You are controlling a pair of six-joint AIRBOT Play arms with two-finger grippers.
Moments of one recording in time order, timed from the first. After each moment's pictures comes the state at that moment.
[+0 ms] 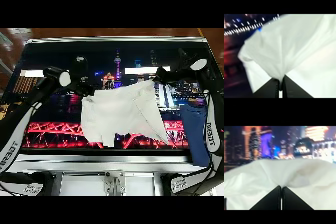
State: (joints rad) left arm -0.43 -1.59 1.52 1.50 -1.04 -1.67; right arm -0.10 -1.72 1.59 -0.92 1.06 1.46
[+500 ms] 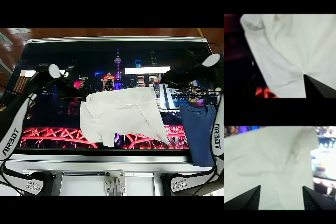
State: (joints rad) left arm -0.23 -1.66 1.58 1.33 -1.36 -1.62; right arm -0.19 -1.64 1.67 -1.12 1.36 1.38
